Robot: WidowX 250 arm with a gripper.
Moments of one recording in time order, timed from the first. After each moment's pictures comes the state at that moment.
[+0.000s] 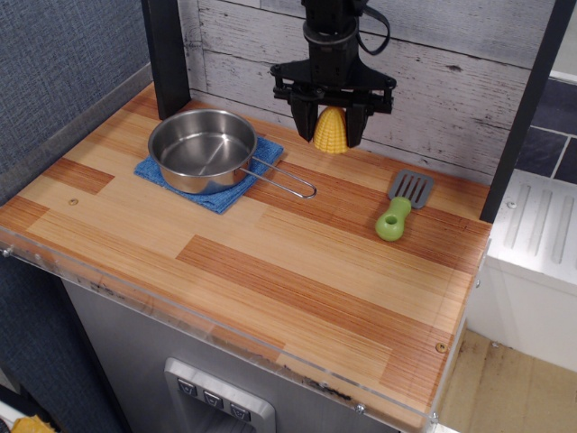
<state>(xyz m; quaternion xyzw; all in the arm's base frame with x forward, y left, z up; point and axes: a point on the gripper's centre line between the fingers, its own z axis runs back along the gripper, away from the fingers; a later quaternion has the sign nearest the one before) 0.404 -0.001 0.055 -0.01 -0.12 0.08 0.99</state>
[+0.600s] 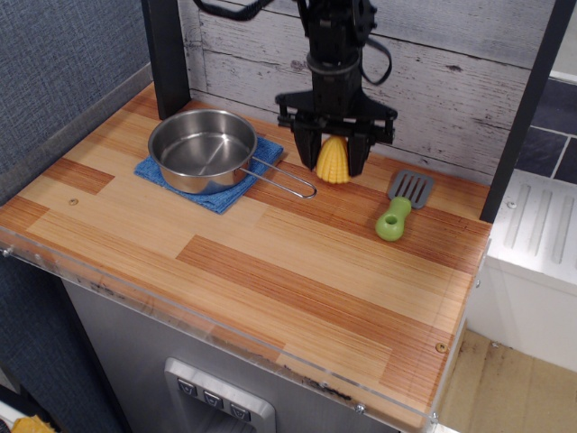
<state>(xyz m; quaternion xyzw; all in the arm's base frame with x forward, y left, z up) 0.393 -0.008 0.028 -0.02 -0.09 0.07 0.99</state>
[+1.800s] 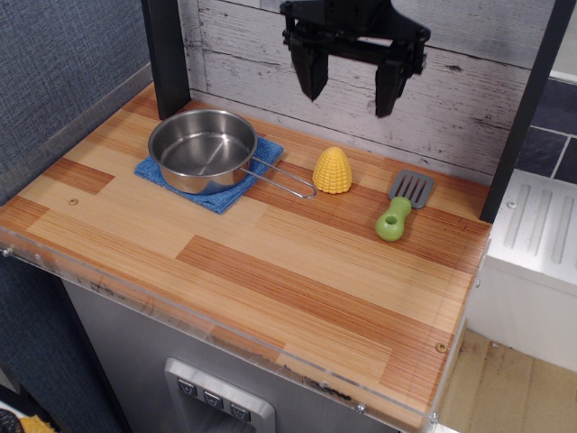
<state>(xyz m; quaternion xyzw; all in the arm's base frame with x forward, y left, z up) 0.359 -0.027 0.124 -0.01 -0.13 -0.01 0.99</state>
